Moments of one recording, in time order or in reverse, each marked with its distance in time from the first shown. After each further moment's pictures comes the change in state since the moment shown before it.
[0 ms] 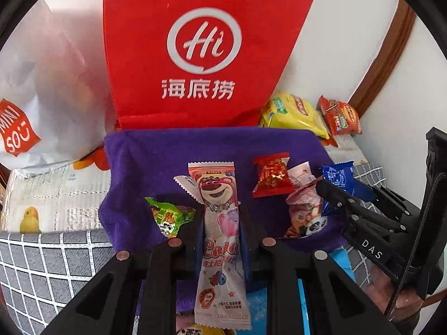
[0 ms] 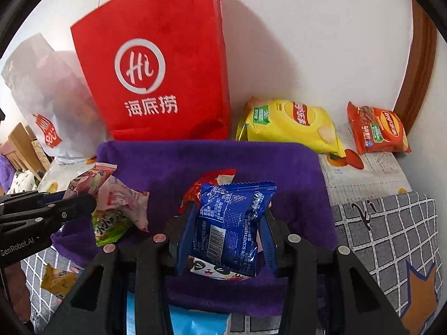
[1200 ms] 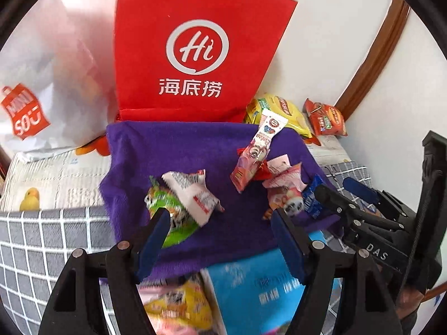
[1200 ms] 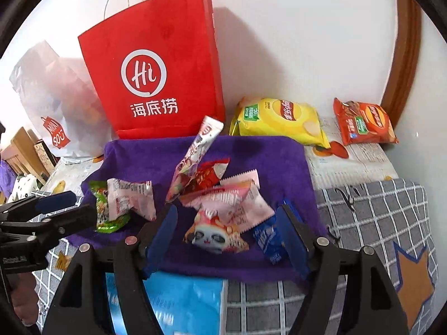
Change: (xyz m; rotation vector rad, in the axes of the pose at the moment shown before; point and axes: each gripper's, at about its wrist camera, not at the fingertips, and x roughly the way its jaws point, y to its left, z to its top) left arm -0.042 -0.006 -0.026 -0.028 -0.032 -0.057; right arm -0.044 -0.006 -0.015 0.036 0.001 -0.008
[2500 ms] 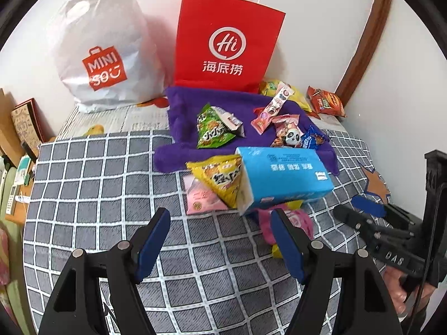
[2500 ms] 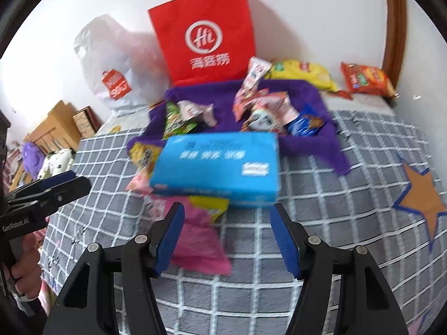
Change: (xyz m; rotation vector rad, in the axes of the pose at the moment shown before) left arm -0.110 0.013 -0.126 -0.012 -0.035 0.111; right arm -0.098 0.038 -0.127 -0.015 0.080 0.148
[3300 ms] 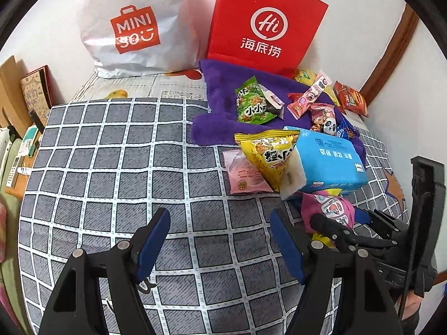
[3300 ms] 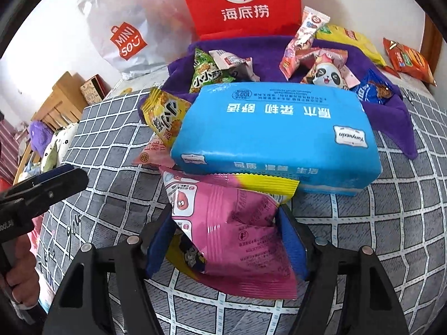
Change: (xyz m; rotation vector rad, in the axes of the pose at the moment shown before) left arm 0.029 0.047 -0.015 -0.091 0.070 0.034; right arm 0.074 0.043 -0.011 -0.043 0.135 0.064
